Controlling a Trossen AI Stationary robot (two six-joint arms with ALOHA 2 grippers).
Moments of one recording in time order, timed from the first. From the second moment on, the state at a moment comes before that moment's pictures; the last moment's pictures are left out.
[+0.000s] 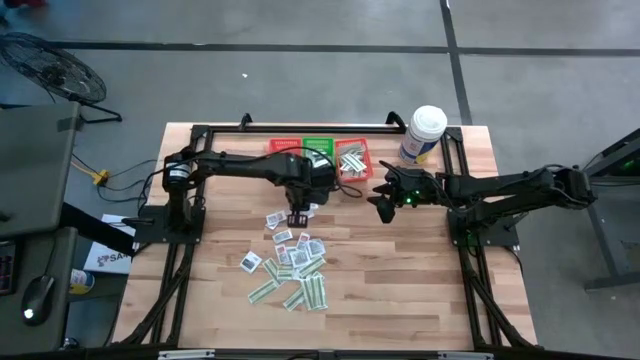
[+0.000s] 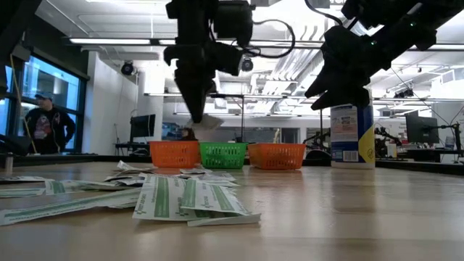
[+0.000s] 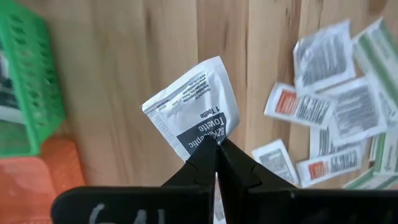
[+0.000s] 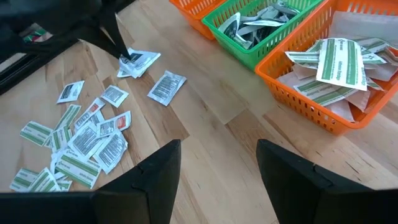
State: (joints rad) left arm 0.12 1.90 1.59 -1.09 0.03 0.16; right arm -0.13 1.07 0.52 -0.04 0.12 0.54
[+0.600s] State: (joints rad) left arm 0.23 1.90 1.63 -0.91 -0.17 0.21; right arm -0.13 1.07 0.52 -0.04 0.12 0.54
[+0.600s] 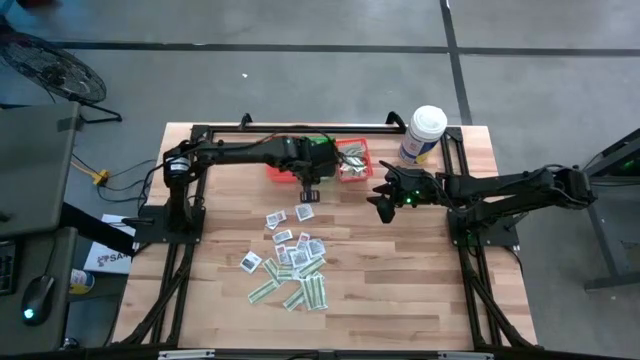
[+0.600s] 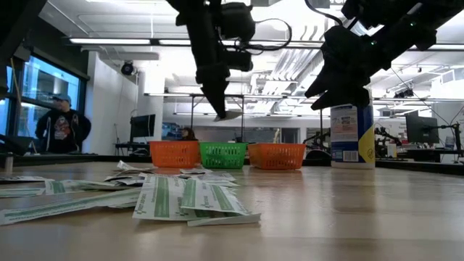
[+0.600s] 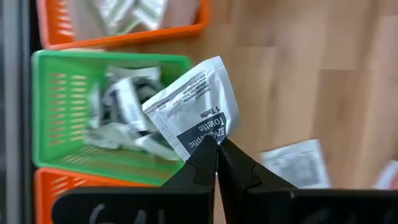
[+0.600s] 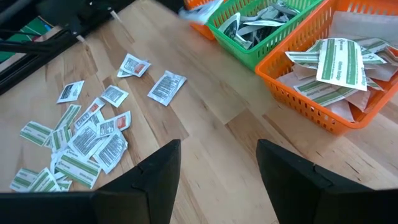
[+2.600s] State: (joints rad) left arm 0.34 1.90 1.63 -0.93 0.07 0.07; right arm -0.13 1.07 0.52 -0.05 0.14 0.59
